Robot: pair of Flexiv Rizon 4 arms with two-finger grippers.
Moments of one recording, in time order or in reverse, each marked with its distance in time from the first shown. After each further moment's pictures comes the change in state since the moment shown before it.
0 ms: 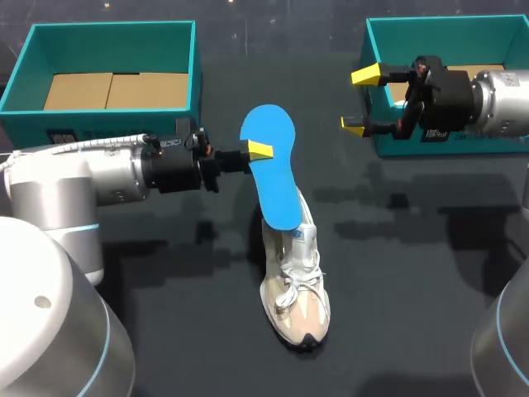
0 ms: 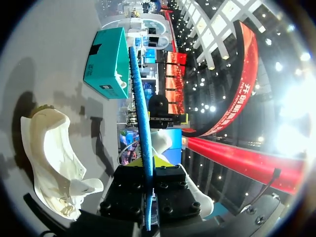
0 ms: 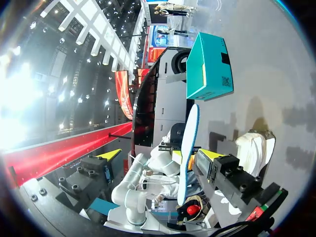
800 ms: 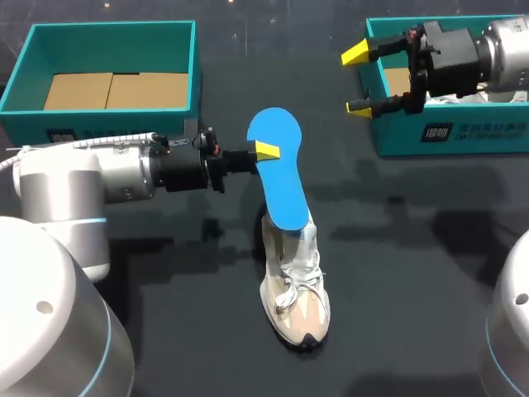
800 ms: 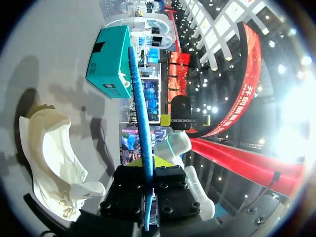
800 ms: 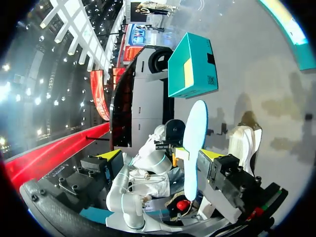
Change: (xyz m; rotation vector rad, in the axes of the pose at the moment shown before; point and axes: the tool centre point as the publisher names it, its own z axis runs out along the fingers) left arm -0.006 -0.003 0.009 -0.008 -0.013 -0.022; right arm 0.036 0.001 0.010 0.016 -0.266 0.055
